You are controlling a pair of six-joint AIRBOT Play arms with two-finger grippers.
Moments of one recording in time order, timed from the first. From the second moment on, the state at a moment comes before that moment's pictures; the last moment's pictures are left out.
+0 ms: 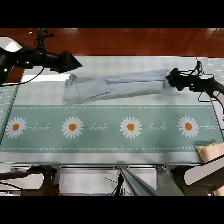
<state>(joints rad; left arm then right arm) -0.04 -1.49 1.45 0.76 -1.14 -1.24 -0.24 -1.84 1.27 -0.51 0.59 1.25</state>
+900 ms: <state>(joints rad) -0.37 -1.62 1.45 0.74 -0.94 -1.30 -0.19 -1.18 1.30 -0.91 1.01 1.39</state>
